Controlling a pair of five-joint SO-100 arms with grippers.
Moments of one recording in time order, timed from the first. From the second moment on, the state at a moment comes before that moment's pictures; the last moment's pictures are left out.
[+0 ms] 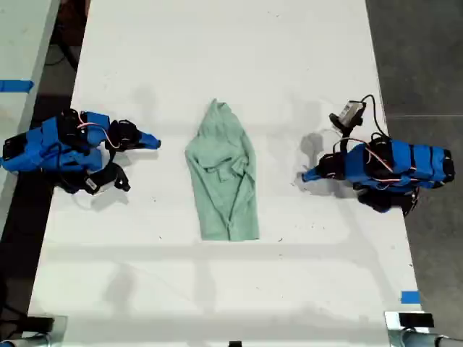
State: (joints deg) arm 0 -22.5 204.5 183.4 60.8 7.8; arm 1 7.6 199.1 174.0 75.2 -9.1
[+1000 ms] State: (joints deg) arm 0 -3.6 140.4 136.8 59.2 -1.1; arm 1 3.3 147.6 136.1 83.5 -8.0
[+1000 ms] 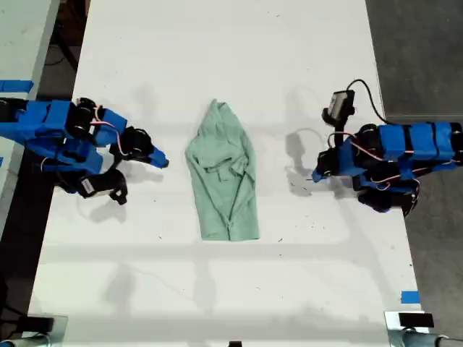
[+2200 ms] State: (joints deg) arm 0 7.0 72.1 81.7 69.2 -13.5; arm 1 -16.4 78.9 71.4 89.7 1.3
